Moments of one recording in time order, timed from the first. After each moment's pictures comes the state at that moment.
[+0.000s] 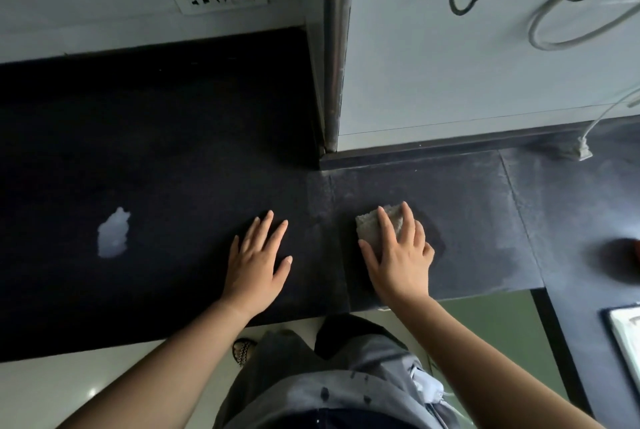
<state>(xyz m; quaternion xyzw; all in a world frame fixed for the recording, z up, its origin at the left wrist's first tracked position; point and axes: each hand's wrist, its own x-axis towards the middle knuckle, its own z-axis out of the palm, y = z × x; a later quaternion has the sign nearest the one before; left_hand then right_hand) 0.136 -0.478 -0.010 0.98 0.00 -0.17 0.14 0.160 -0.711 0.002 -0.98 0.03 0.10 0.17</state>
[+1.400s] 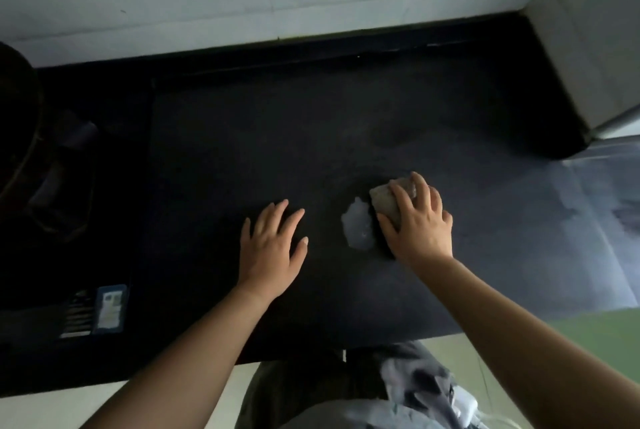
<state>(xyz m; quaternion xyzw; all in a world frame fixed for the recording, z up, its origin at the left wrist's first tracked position) 0.113 -0.083 -0.014 0.99 -0.01 -0.10 0.11 0.163 -0.320 -0.001 -0.99 -0.01 0.08 0.14</state>
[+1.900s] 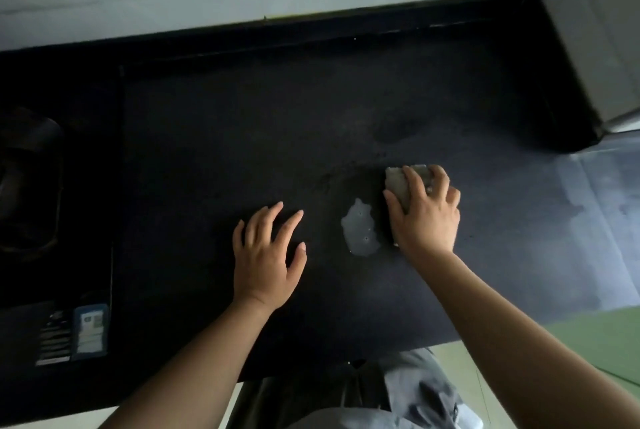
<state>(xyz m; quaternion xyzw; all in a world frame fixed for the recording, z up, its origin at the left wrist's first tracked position) 0.114 -0.080 -0.032 0.99 0.00 -0.04 0.15 0.186 -0.309 -0.004 -0.98 0.11 0.04 0.16</state>
